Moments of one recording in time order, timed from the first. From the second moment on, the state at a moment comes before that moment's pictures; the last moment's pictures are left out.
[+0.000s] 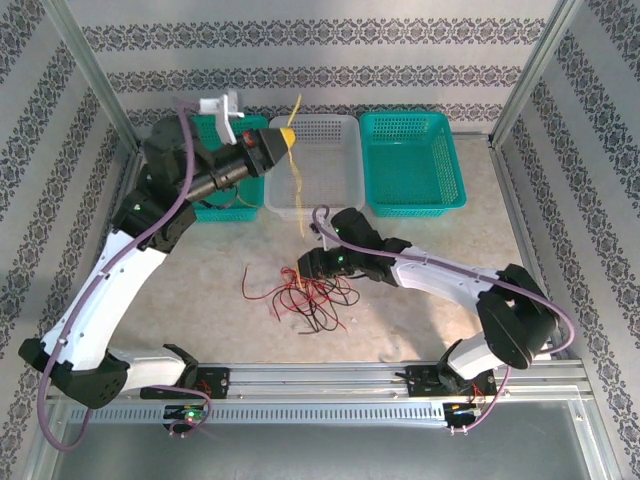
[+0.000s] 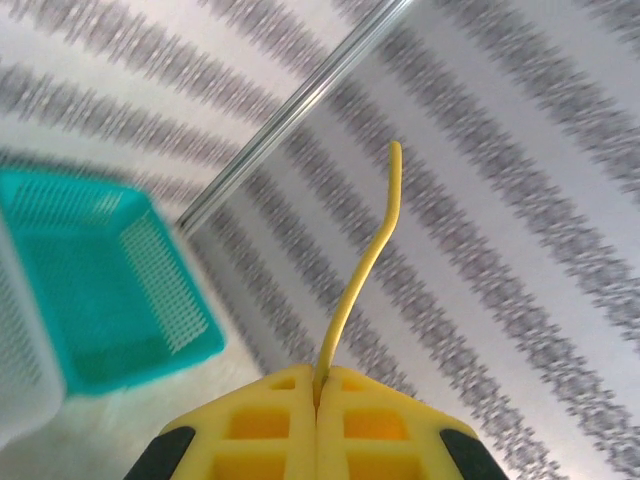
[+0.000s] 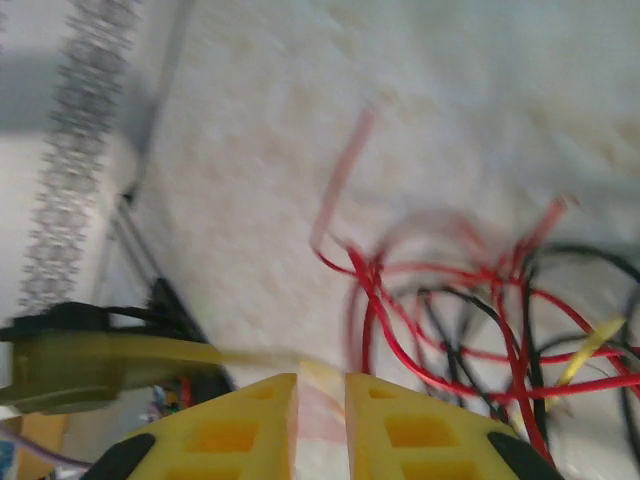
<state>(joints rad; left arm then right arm) -0.50 1.26 1.65 -0.37 0.37 -0.77 0.76 1.52 0.89 -0.16 -0.52 0.67</state>
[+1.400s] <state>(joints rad) 0.07 1.41 1.85 -0.58 -0.19 -0.62 0.54 1.17 0.91 -0.60 -0.35 0.55</state>
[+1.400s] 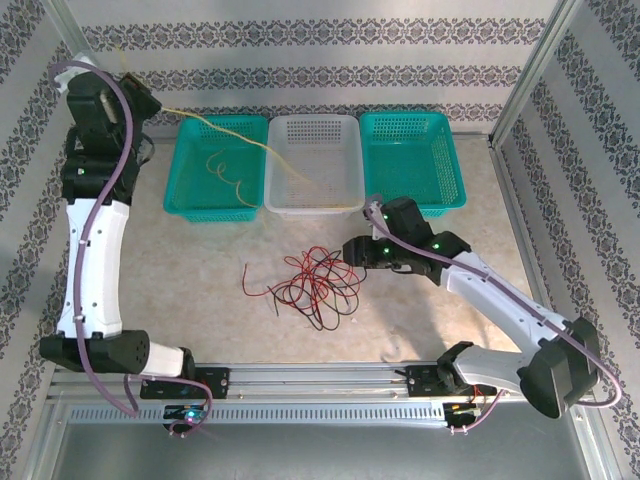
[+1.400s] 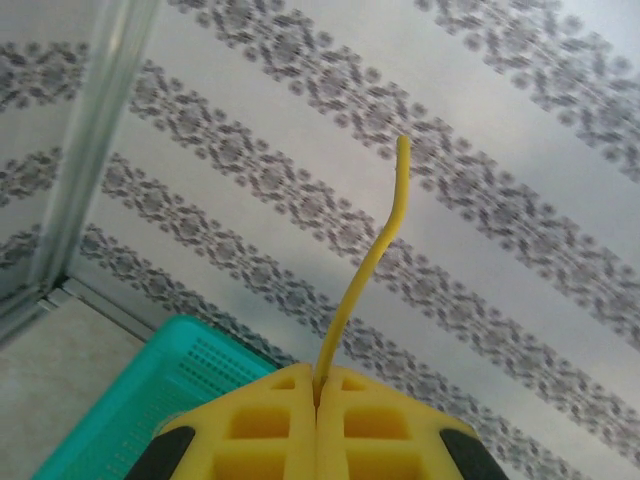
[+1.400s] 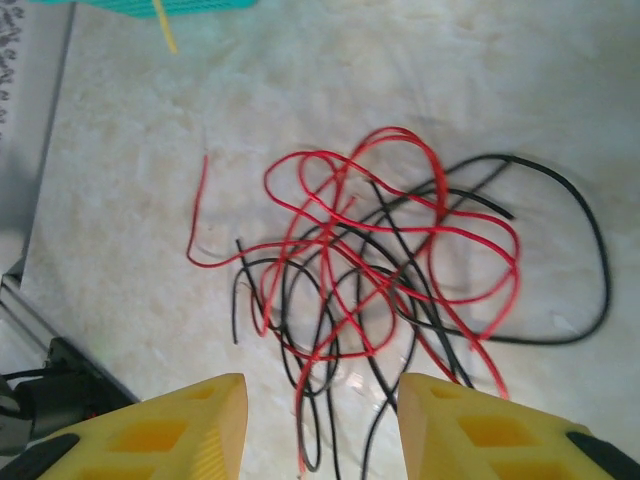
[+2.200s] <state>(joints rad) 0.18 1.83 2.09 -0.31 0.01 -0.81 0.41 1.02 0.85 -0.67 -0.35 0.58</state>
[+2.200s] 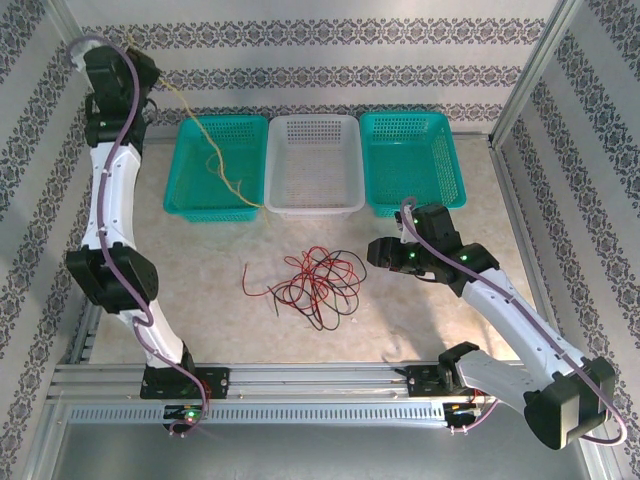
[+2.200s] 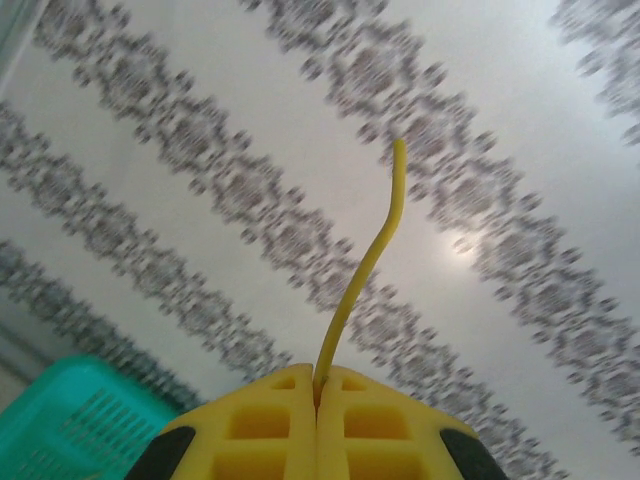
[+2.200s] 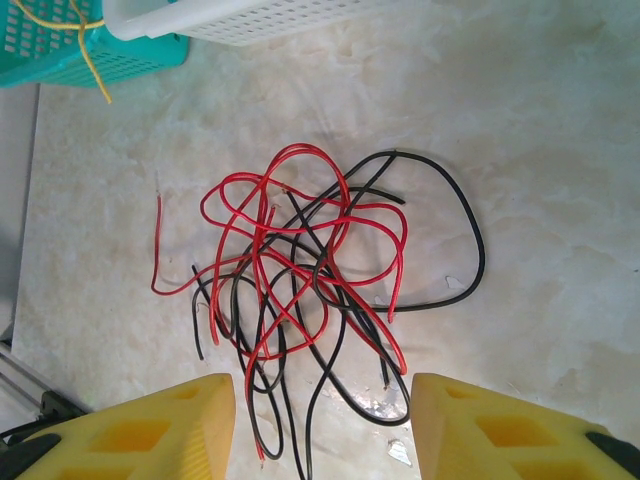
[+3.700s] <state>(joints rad) 0.17 2.11 2.65 -0.88 -0.06 -0.46 0.41 1.21 0.98 -0.67 -0.36 0.57</state>
